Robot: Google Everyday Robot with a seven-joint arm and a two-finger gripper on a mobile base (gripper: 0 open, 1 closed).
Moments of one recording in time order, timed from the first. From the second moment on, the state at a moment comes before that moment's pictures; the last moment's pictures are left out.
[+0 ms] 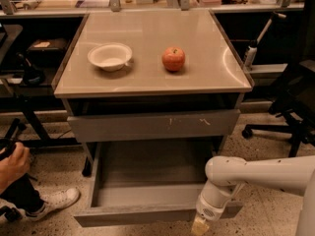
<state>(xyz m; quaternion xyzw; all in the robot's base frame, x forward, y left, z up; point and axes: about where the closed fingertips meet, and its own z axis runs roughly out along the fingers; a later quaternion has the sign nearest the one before) 0.343 -0.134 0.427 0.51 -0.83 -0.23 0.08</state>
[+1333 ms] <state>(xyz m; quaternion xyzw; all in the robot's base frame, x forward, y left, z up) 0.402 -0.148 0.421 0.41 -0.90 -0.15 -0.01</state>
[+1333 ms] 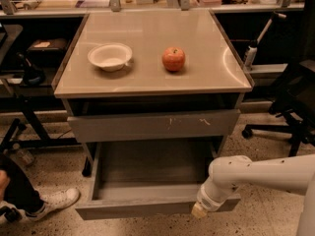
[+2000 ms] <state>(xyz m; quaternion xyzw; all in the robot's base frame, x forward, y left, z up) 0.422 -0.147 0.415 0.37 -0.91 -0.15 -0.03</state>
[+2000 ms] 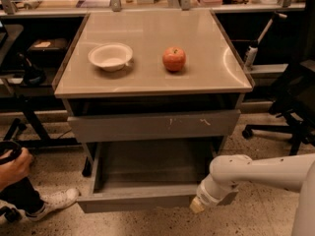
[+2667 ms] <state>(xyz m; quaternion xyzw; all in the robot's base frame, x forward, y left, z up) 0.446 -0.150 0.412 0.34 -0.93 -0.15 -0.06</state>
